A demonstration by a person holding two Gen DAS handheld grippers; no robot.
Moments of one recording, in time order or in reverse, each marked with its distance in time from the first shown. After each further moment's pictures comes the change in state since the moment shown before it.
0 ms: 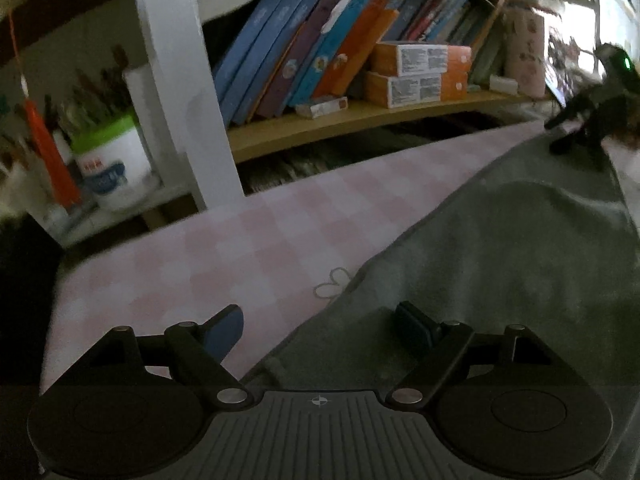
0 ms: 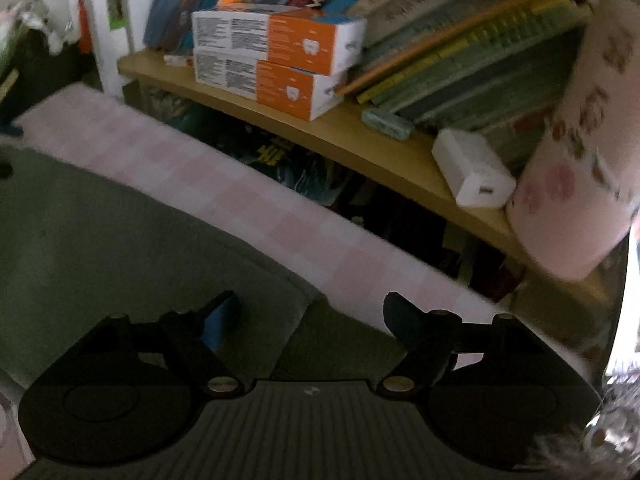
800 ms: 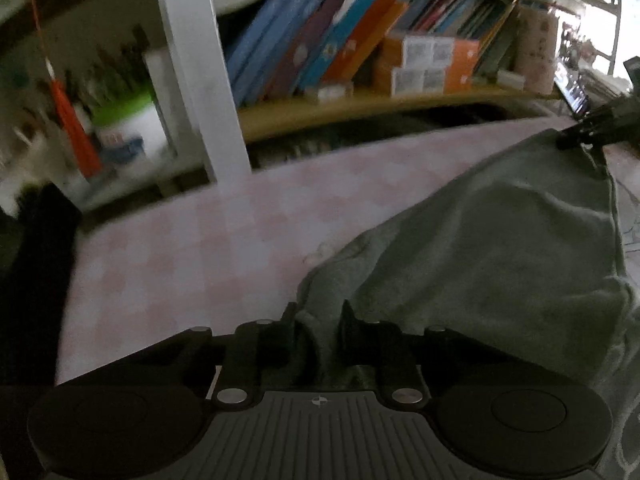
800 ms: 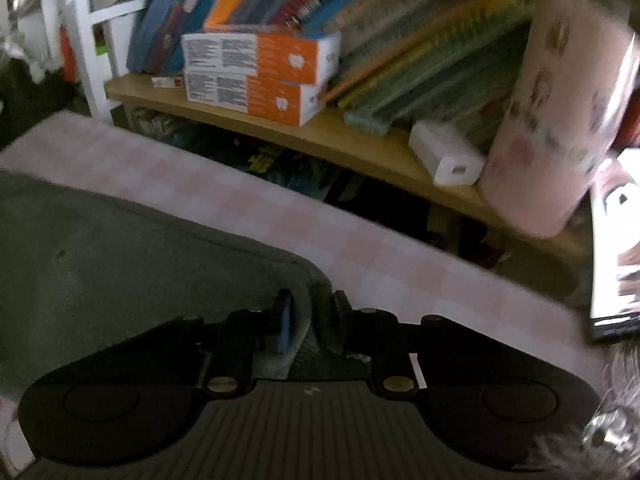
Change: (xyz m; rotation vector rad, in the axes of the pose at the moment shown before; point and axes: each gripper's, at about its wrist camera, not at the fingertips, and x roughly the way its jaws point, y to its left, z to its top) left arm -0.048 -0.023 0.007 -0.038 0.048 0.077; right arm -0.037 0.034 -0.016 0.035 -0.071 -0.124
